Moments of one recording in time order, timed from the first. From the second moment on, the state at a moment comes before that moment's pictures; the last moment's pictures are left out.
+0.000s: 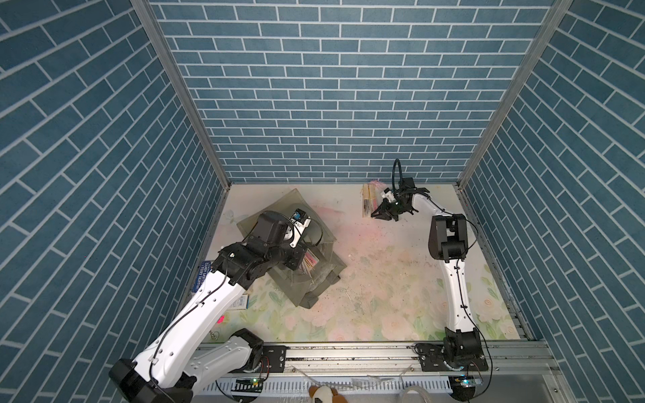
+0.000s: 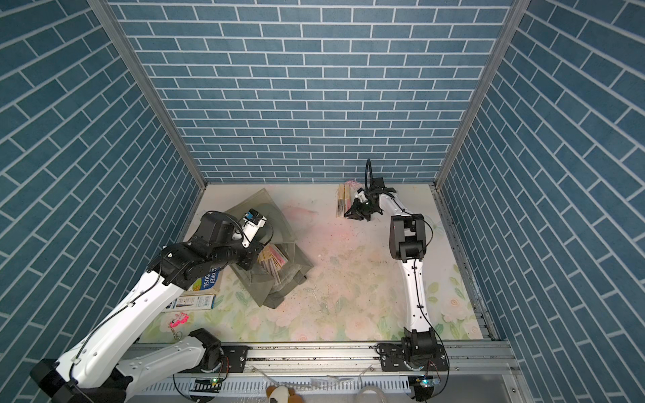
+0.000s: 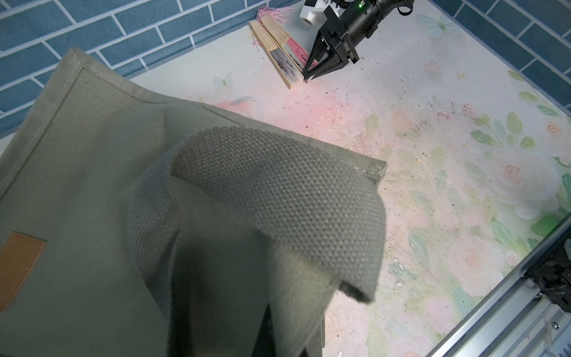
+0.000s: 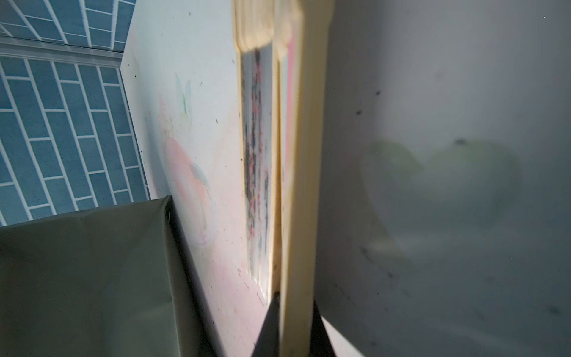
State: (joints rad) left arm -0.54 1.03 1.15 -0.90 0.05 0.00; right arm 0.20 2.60 2.21 -0.83 -0.82 0.31
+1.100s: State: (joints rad) left arm -0.54 1.03 1.15 -0.90 0.05 0.00; right arm 0.20 2.19 1.81 -0.74 -0.55 0.29
